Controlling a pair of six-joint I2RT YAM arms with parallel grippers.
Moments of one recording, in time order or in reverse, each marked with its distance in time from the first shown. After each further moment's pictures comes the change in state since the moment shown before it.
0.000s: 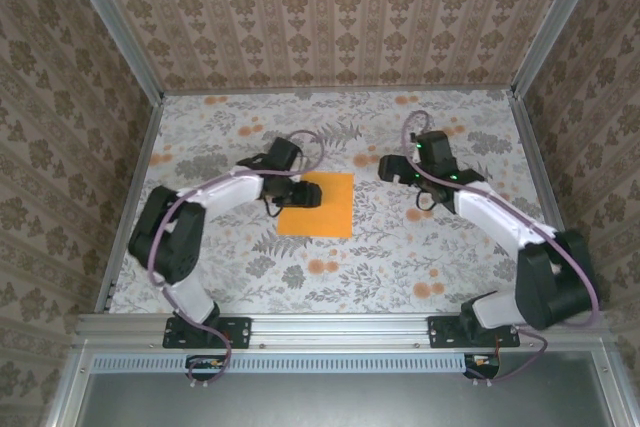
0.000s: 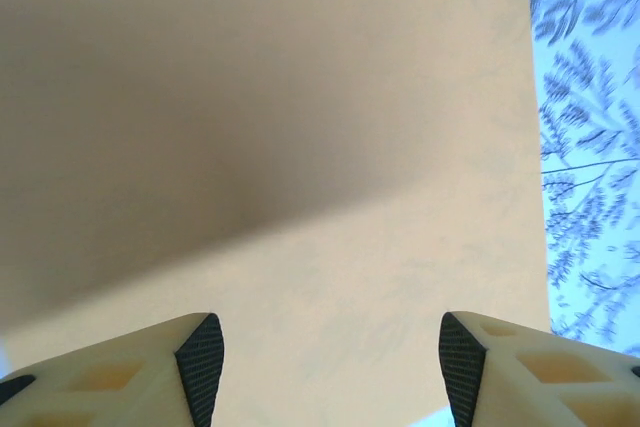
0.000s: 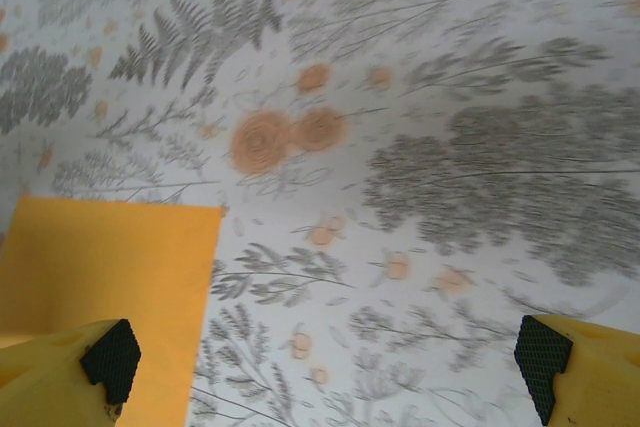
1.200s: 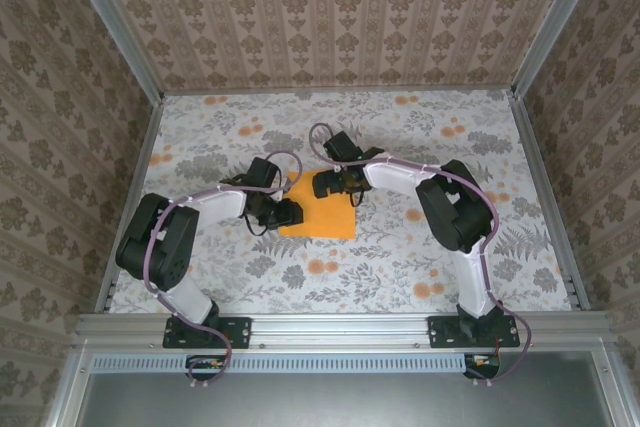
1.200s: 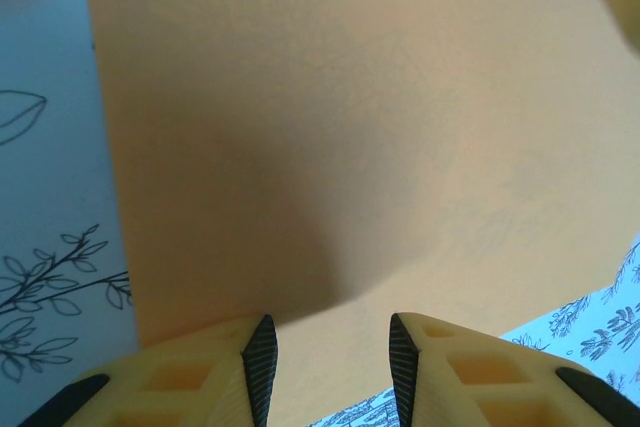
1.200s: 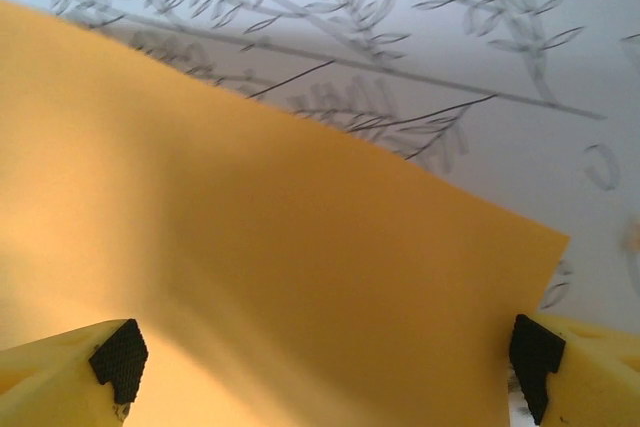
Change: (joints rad) left arm 0.078 -0.032 -0.230 0.109 0.152 -0.078; right arm 0.301 0.650 0.524 -0.199 -0.006 0.001
